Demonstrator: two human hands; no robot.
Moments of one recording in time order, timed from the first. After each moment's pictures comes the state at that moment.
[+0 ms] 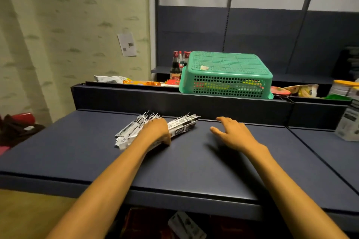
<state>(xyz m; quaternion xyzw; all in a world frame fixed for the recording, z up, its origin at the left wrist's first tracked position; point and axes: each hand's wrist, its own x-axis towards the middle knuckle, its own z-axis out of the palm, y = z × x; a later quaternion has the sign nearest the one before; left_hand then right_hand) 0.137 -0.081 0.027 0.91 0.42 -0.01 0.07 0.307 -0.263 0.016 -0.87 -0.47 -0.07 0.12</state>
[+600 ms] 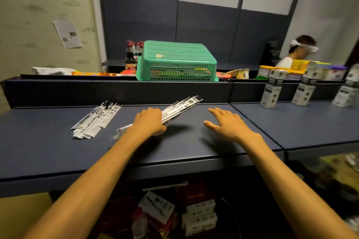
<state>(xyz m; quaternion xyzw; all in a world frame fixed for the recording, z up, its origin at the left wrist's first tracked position) 0.141 -0.182 0.031 0.96 0.26 0.08 0.01 0.281 -0.392 0.020 -0.92 -0.38 -0.08 0.05</state>
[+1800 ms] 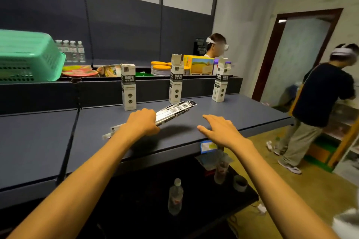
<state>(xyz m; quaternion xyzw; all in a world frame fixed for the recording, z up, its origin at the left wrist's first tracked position) 0.504 -0.621 0.038 0.99 0.12 0.06 0.02 0.595 -0.857 0.012 -0.96 -0.26 -0.07 0.07</state>
